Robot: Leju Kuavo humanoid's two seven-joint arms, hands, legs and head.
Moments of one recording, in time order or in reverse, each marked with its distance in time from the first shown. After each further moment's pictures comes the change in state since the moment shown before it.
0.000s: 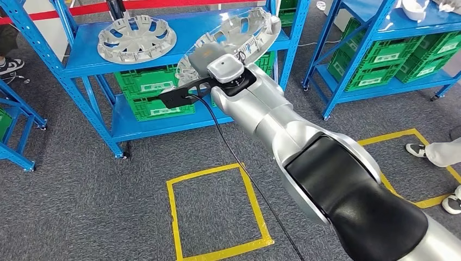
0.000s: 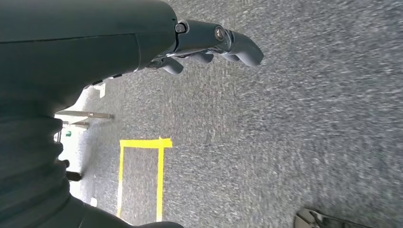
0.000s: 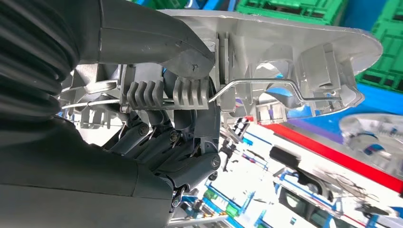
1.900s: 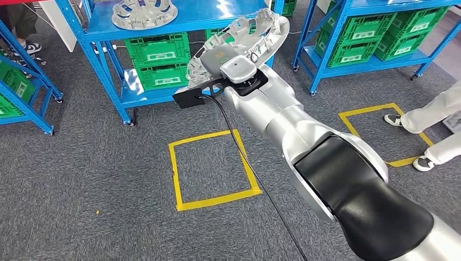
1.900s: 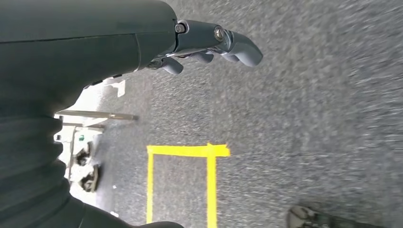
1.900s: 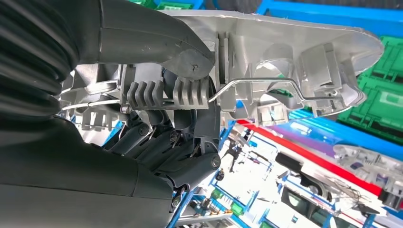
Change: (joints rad) left arm 0.002 0.020 -0.006 0.003 -0.014 -0.024 0.030; right arm 0.020 -0.063 0.001 0.000 0.015 -0.018 -0.038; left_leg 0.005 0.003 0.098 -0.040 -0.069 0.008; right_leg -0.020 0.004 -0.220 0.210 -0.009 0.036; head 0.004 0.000
